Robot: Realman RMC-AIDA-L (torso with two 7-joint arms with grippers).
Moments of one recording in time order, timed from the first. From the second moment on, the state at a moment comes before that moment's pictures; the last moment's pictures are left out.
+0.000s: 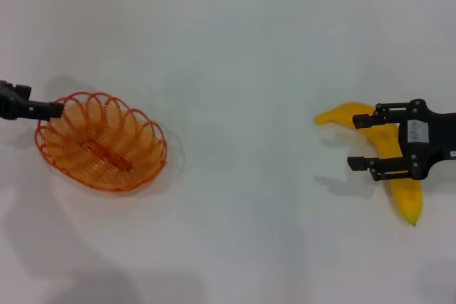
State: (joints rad) left arm -0.61 -1.94 0.64 0.86 2.44 1.42 -1.87; right arm 0.43 1.91 -0.94 -0.65 -1.91 -1.56 1.15
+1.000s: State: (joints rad) left arm -0.65 -1.98 0.65 0.75 2.48 1.27 -1.82; right arm 0.44 1.91 -0.95 -0.65 -1.91 -1.56 1.16
